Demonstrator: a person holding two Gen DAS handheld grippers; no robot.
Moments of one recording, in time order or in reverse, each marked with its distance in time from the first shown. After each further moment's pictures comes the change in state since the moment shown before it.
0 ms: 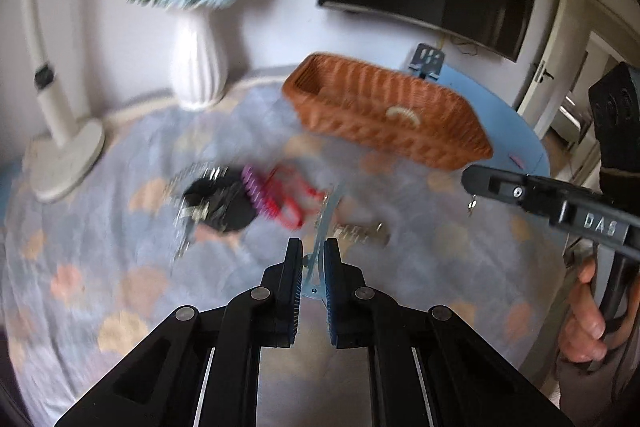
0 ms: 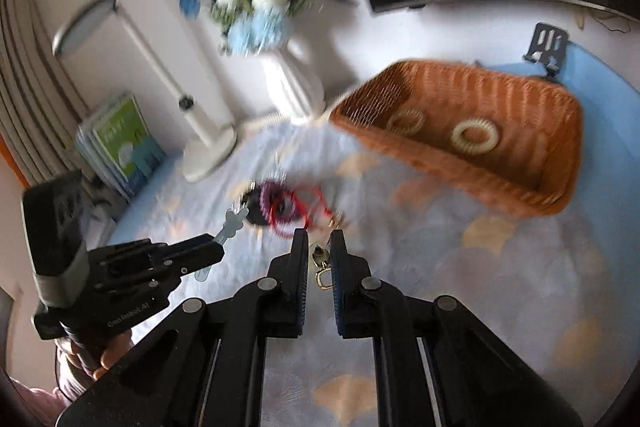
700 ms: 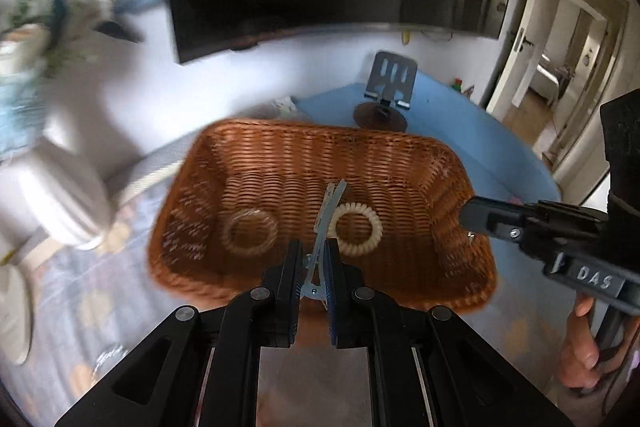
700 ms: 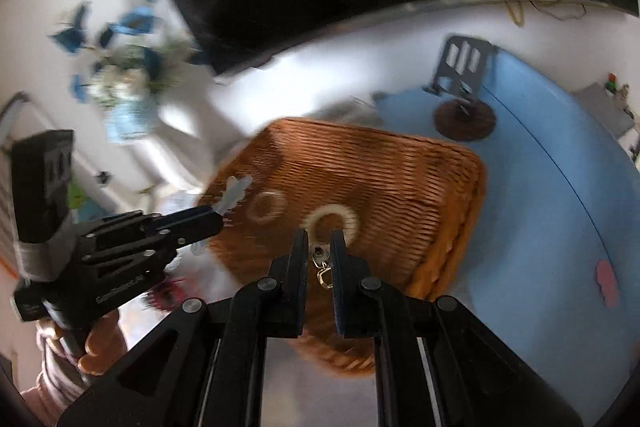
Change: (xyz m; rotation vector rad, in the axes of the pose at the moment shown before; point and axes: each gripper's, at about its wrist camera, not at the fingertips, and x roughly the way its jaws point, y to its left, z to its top) left arm 0.139 -0.085 0.153 0.158 0.089 -0.073; right arm 0.027 -0.142 0.087 0.139 0.007 -0.156
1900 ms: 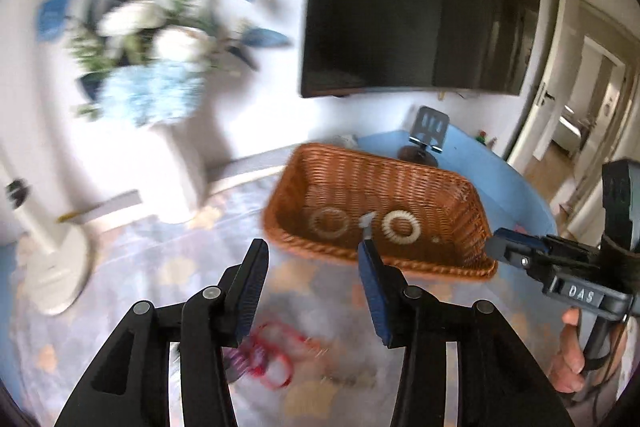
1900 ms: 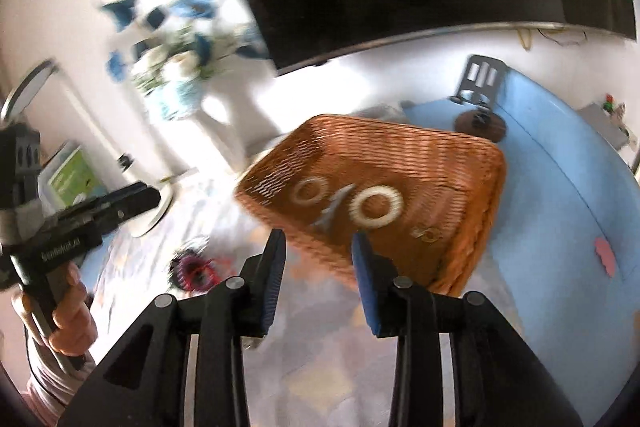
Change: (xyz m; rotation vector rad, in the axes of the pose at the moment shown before) left arm -0.128 0.061 -0.060 -0.135 -0.186 0.090; right arm -0.045 0.065 -0.053 -0.100 -0.092 0.016
